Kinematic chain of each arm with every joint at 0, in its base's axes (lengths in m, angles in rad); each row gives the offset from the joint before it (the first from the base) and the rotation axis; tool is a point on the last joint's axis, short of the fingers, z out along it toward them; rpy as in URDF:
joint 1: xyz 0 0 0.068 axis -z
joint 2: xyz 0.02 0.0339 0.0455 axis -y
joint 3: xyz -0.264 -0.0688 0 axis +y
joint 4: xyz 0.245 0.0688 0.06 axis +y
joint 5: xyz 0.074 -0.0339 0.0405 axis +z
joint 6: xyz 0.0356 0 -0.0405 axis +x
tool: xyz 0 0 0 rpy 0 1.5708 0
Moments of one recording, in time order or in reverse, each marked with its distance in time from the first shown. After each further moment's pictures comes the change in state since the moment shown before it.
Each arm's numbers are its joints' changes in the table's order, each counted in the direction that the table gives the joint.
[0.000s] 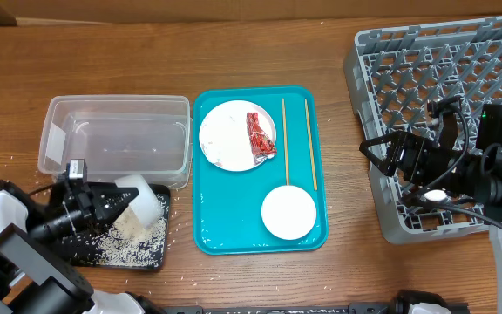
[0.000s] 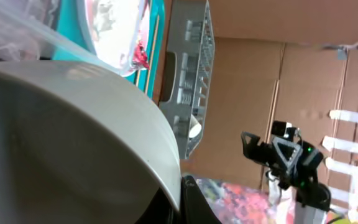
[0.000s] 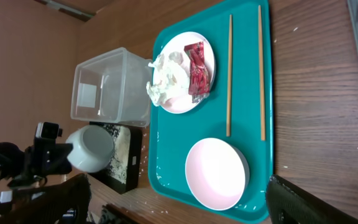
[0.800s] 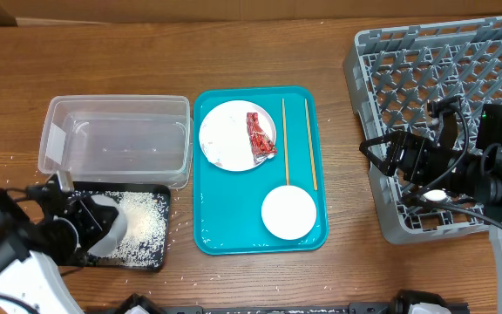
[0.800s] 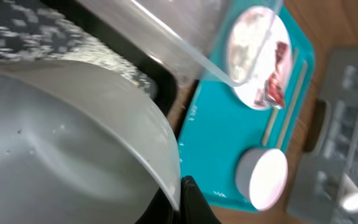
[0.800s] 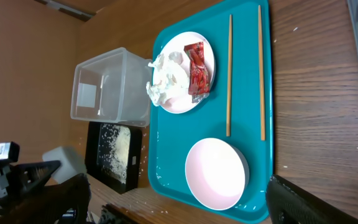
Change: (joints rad) left arm 0.041 0.665 -0.020 -0.342 0.563 -0.727; right arm 0.000 0.000 0.000 -0.001 0.000 0.000
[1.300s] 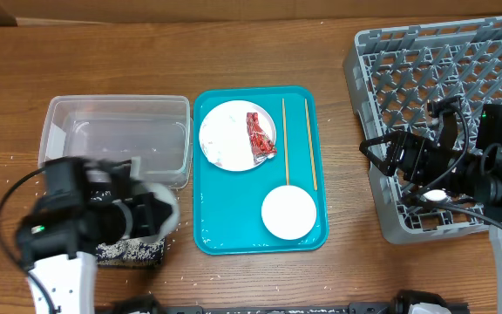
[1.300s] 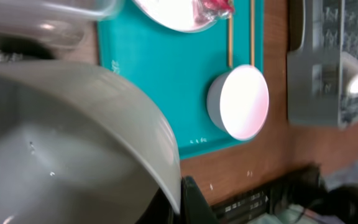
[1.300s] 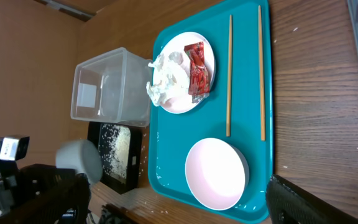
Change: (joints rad) left arm 0.530 0.029 0.000 -0.035 0.005 -0.051; right arm 0.000 0.000 0.000 0.000 0.000 0.000
